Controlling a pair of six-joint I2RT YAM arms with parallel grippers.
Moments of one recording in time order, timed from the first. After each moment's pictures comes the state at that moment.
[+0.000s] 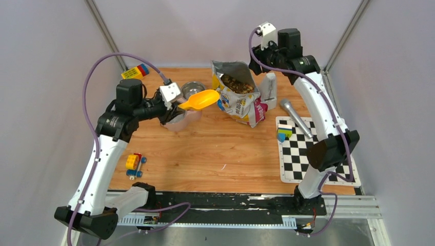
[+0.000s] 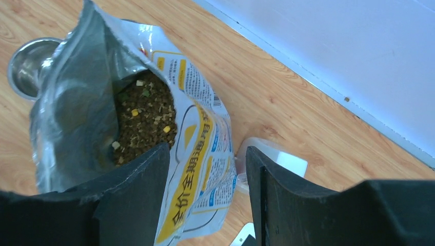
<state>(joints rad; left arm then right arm) -0.26 1.05 1.32 -0.78 0.66 0.55 0.31 1.73 1.99 -0.71 -0.25 -0.20</state>
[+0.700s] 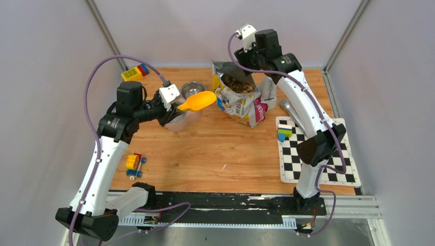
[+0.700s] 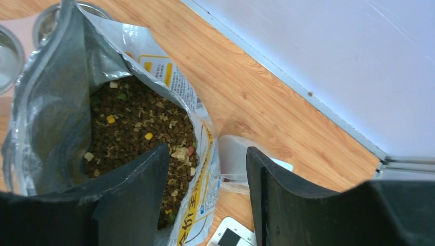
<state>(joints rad) -0.23 1.02 1.26 -0.76 0.63 0.55 0.45 1.88 2.16 -0.80 0.02 -0.27</state>
